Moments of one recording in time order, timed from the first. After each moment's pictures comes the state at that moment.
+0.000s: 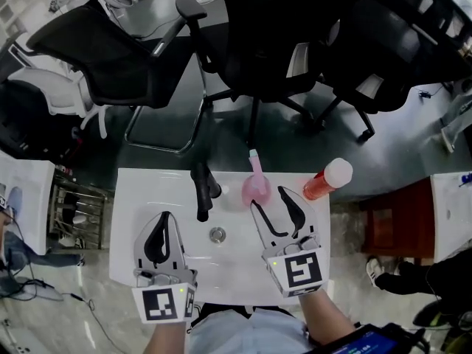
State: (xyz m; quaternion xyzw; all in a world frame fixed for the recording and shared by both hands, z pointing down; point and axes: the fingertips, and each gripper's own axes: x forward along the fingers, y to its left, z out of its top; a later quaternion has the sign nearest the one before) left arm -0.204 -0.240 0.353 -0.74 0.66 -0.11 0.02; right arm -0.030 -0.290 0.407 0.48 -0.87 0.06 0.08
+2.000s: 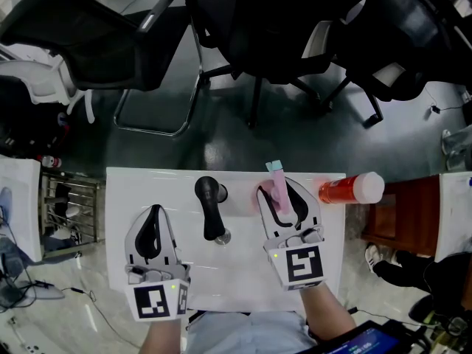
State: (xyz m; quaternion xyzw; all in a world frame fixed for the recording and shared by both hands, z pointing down) left arm -0.251 -0.303 0.410 -0.74 0.66 -0.14 -0.03; right arm -0.058 -0.357 0.461 0.49 -0.86 0.07 0.12
